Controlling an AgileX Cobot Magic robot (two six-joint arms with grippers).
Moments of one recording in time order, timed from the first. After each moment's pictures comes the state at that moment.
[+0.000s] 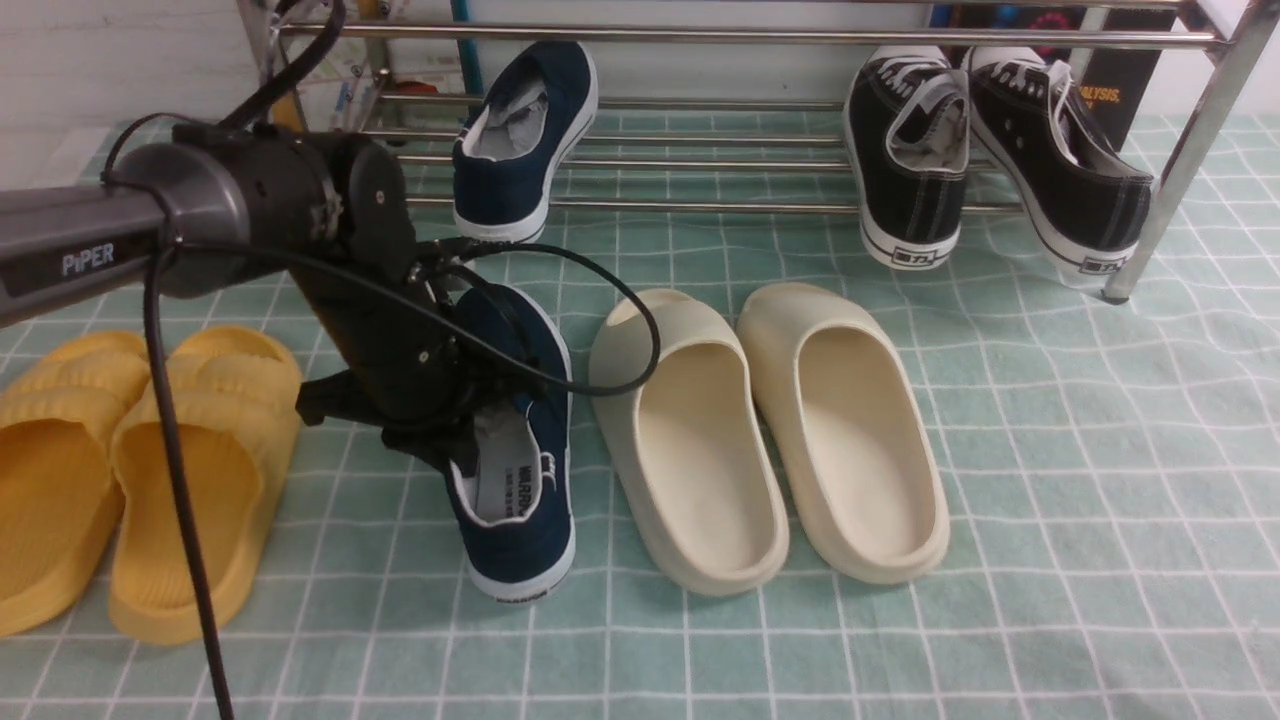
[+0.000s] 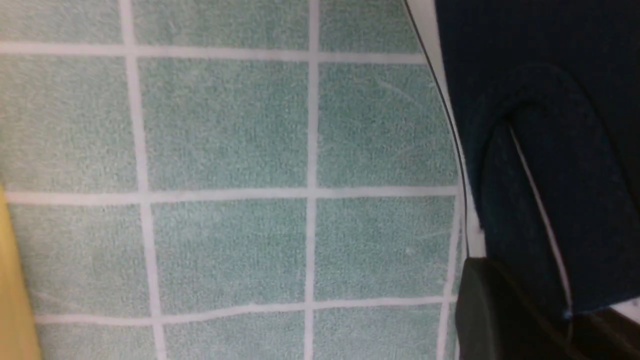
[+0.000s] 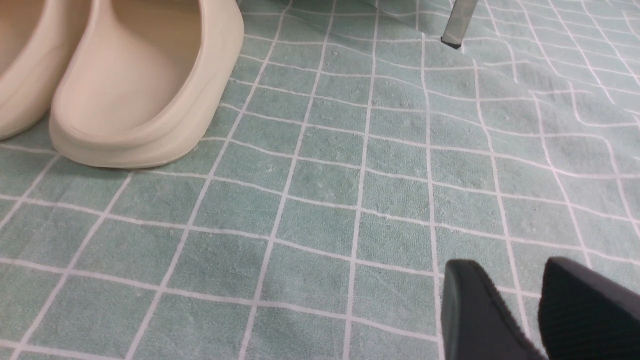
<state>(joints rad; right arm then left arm) 0.05 -0.01 0.02 0.04 0.39 -0.14 -0.28 1.91 -1.36 -0.15 0.91 -0.22</state>
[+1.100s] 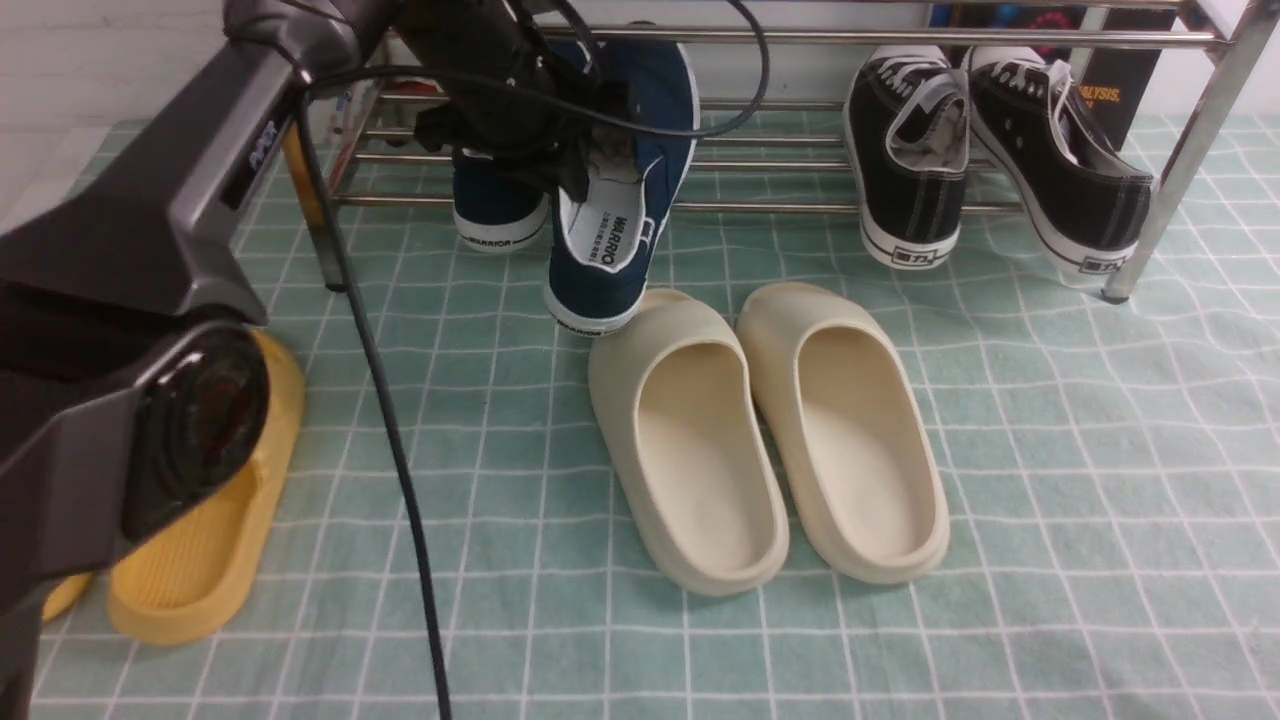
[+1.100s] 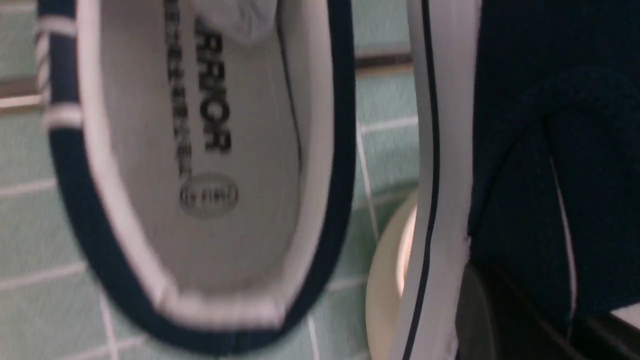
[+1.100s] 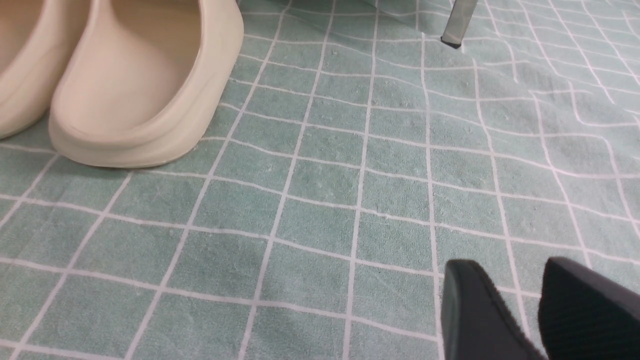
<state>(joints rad) 0.05 -0.01 0.02 0.04 0.39 -0.14 -0.28 2.39 -2.53 -0.25 1.25 -0.14</state>
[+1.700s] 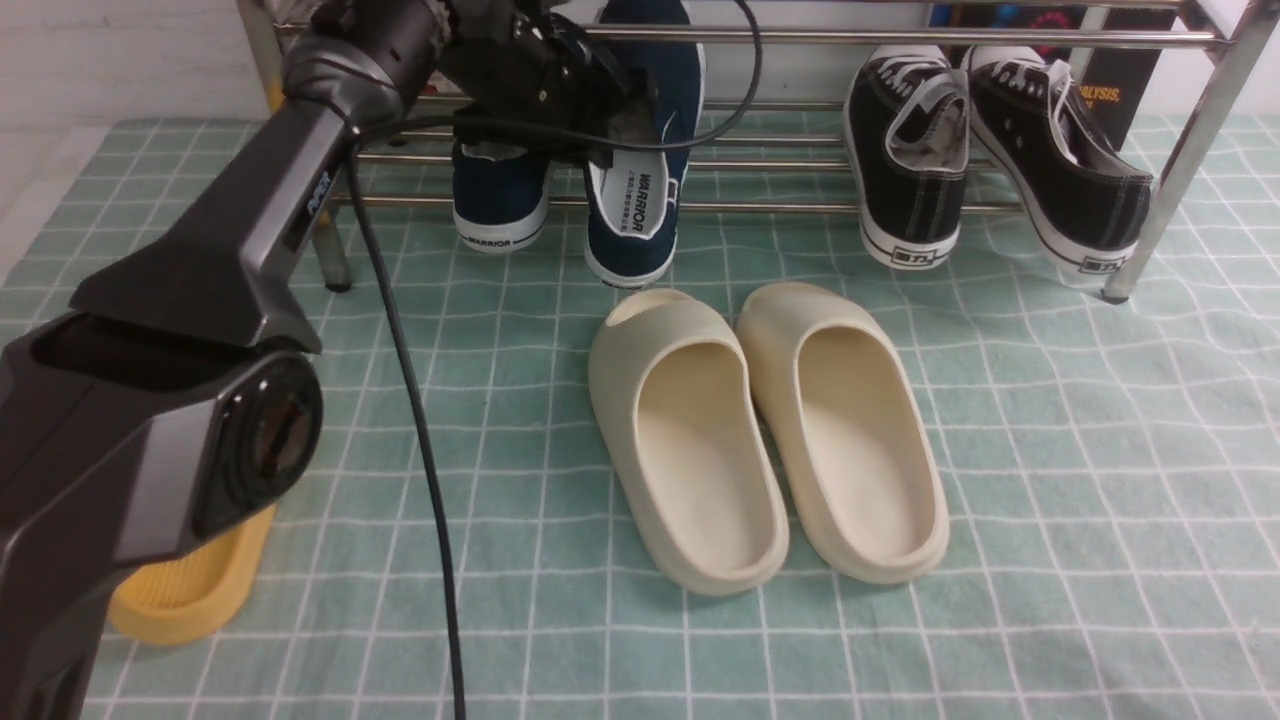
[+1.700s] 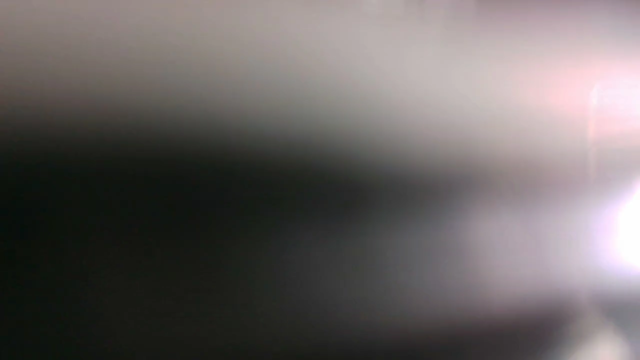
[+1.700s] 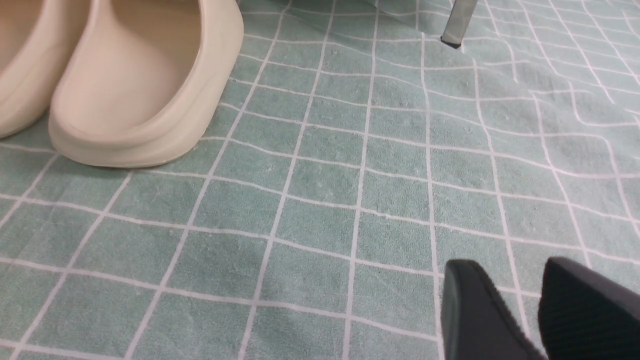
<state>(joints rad) 0.05 -0.01 0.02 0.04 0.39 -0.14 -0.28 2.50 -2.60 -0.27 0.98 -0.16</state>
